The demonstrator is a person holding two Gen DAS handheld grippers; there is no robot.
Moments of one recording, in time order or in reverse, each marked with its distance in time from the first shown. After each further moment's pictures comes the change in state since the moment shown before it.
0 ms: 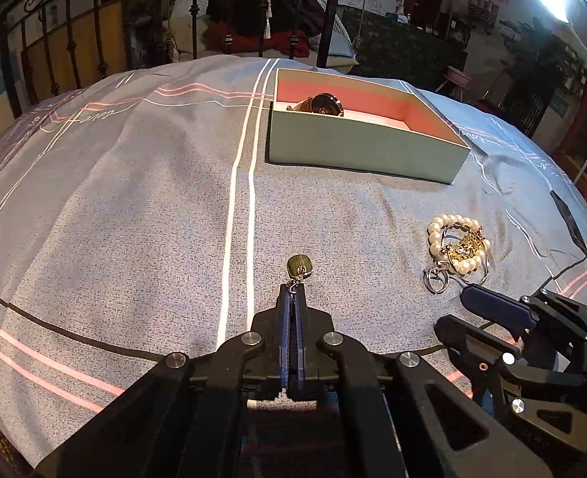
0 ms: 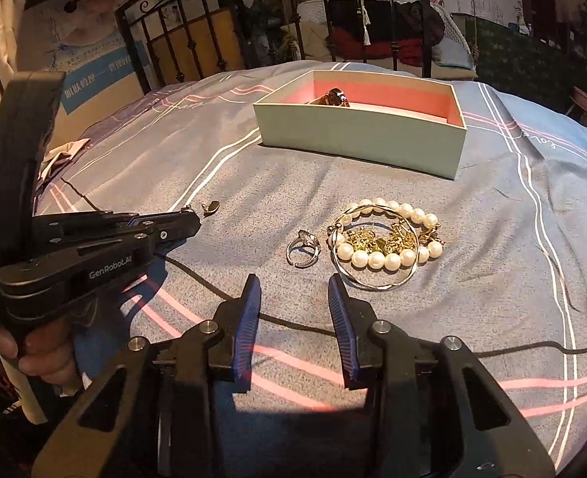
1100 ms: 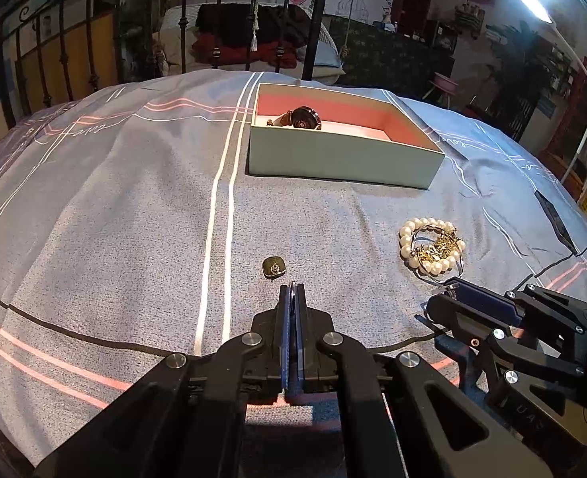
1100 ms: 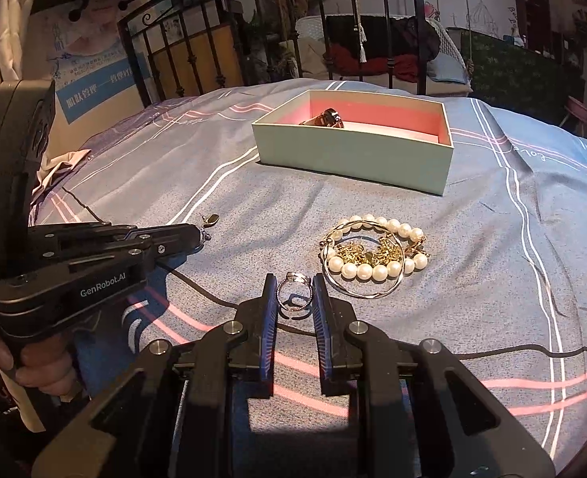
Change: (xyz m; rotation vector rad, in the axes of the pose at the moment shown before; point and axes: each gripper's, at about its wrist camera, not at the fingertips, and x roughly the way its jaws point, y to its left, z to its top) left arm -0.014 -0.010 -0.002 0.029 -0.042 -0.030; right arm -0.017 -0.003 -0.003 0.001 -0.079 -0.013
